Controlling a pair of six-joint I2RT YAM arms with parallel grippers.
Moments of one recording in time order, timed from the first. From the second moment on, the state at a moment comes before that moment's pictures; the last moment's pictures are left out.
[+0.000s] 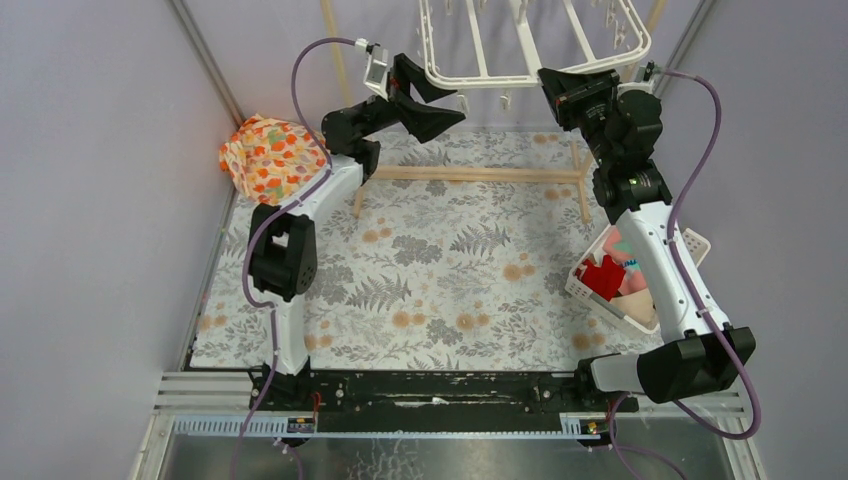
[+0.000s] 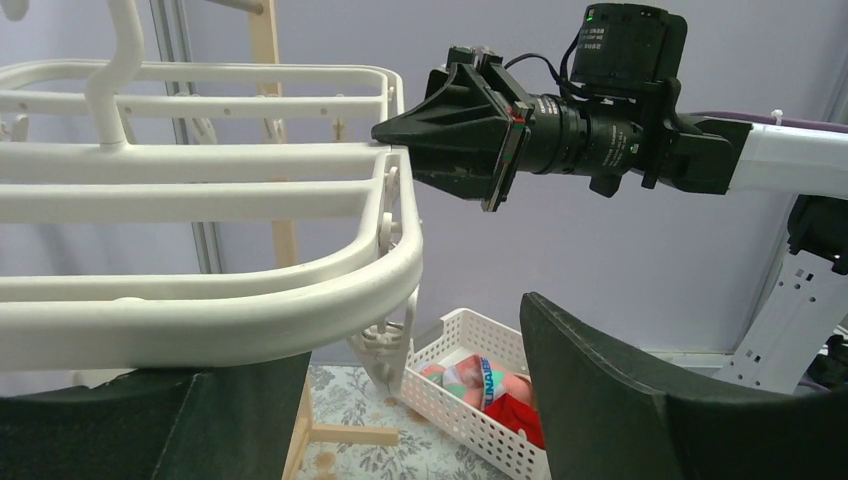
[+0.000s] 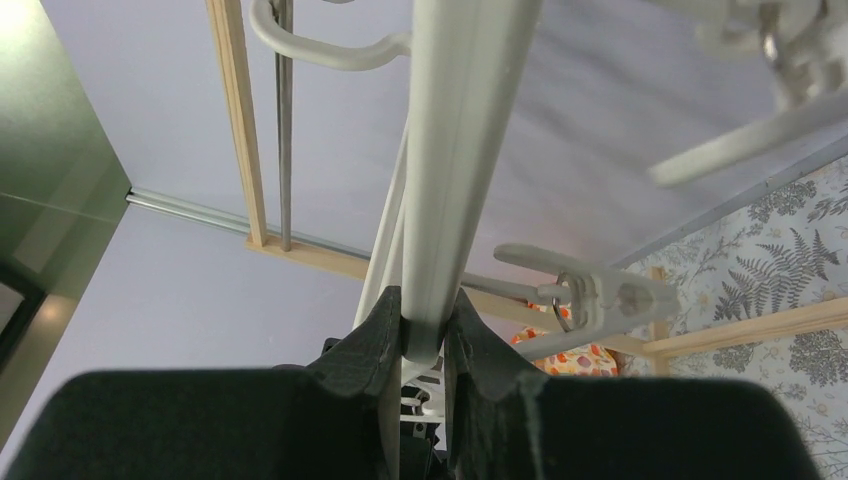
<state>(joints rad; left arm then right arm) -0.33 2.03 1.71 1.31 0.93 -0.90 0.19 1.34 1.43 0.01 -0.06 1.24</state>
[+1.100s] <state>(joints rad) -0.32 2.11 1.82 1.28 0.92 -0.90 0.19 1.34 1.43 0.01 -0.07 1.25</state>
